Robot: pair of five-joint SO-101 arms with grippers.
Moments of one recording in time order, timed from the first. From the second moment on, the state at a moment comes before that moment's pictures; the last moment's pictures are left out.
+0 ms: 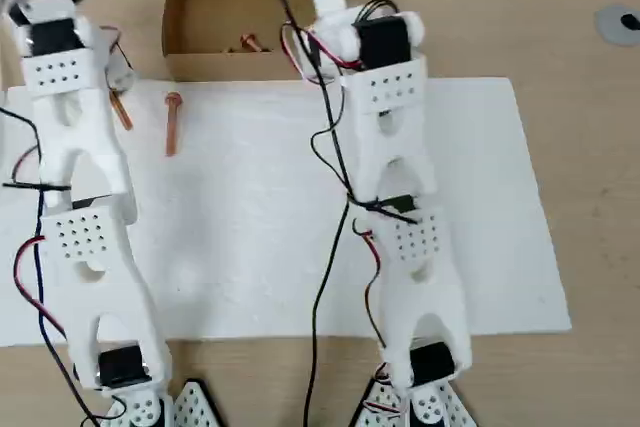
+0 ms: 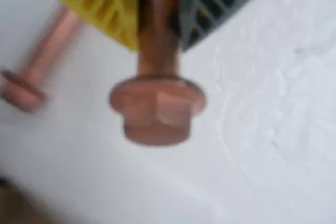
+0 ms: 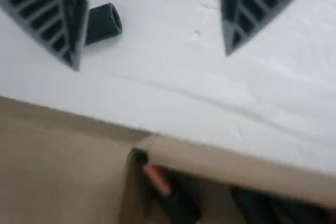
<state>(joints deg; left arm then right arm) -16.0 50.1 -77.4 99.0 6.8 -20.0 46.9 -89.5 101.3 -8.3</state>
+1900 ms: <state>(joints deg) -5.5 -58.5 38.3 73.5 -6.4 -10.5 25.6 -16.0 83.6 -42.9</state>
